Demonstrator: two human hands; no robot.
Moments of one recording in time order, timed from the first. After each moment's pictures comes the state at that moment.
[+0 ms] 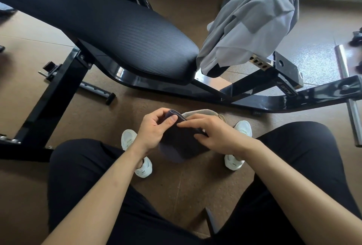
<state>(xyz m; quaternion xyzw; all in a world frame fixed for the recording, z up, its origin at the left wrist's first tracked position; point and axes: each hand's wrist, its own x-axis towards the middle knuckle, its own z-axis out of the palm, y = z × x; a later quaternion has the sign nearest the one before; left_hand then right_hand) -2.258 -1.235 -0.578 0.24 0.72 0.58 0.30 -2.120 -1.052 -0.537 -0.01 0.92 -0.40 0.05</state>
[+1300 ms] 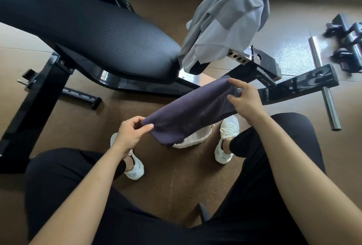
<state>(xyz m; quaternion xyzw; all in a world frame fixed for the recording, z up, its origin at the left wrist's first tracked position) -2.266 -1.251 -0.619 0.18 0.81 0.44 0.34 -2.071 -0.946 -0.558 0.43 0.78 -0.44 -0.12</state>
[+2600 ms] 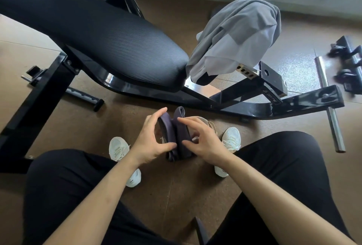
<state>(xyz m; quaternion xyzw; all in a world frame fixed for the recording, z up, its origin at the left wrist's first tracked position) -2.245 -1.229 -0.582 0.31 0.79 0.44 0.30 -2.108 -1.060 -0.575 0.15 0.85 -0.50 -0.04</state>
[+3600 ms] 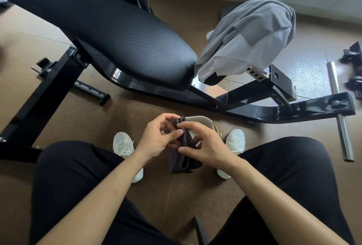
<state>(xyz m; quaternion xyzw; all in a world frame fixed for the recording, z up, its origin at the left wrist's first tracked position) -2.240 -1.216 -0.577 0.20 0.70 0.58 0.36 -2.110 -1.061 -0.568 0.08 0.87 -0.49 -0.04</state>
